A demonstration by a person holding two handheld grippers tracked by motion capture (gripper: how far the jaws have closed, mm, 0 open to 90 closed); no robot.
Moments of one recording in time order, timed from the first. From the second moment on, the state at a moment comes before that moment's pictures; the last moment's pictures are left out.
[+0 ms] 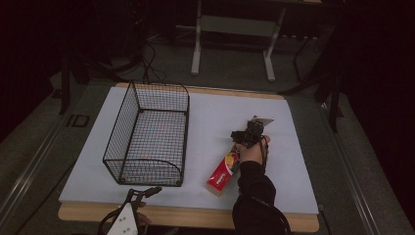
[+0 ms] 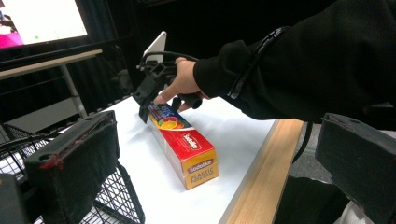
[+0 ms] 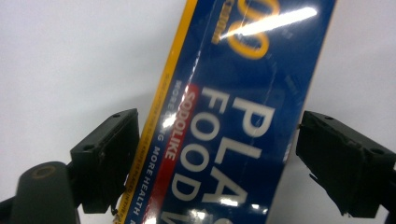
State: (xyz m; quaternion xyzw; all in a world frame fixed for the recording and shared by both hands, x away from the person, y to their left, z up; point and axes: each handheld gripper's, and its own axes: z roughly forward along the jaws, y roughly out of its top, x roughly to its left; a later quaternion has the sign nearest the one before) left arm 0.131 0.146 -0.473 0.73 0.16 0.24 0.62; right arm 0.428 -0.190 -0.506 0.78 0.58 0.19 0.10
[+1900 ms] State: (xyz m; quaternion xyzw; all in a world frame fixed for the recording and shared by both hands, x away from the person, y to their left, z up) left arm 0.133 0.151 -0.472 0.71 0.15 0.25 0.64; right arm 0.397 -0.138 -0.405 0.63 0.70 0.32 0.09
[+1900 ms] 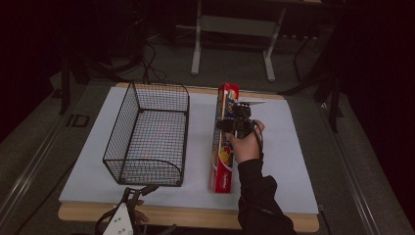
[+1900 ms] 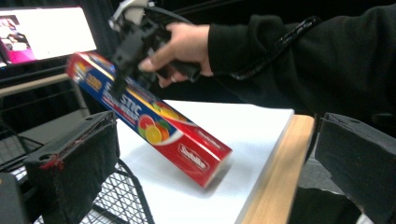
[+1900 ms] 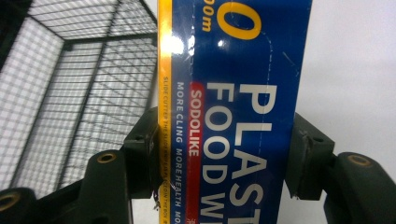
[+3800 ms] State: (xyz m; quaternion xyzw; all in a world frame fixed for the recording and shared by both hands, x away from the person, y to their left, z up) left arm 0.135 0.154 -0.474 0.73 0.14 0.24 0.62; right arm 0.430 0.041 -0.279 0.47 0.82 0.31 0.14
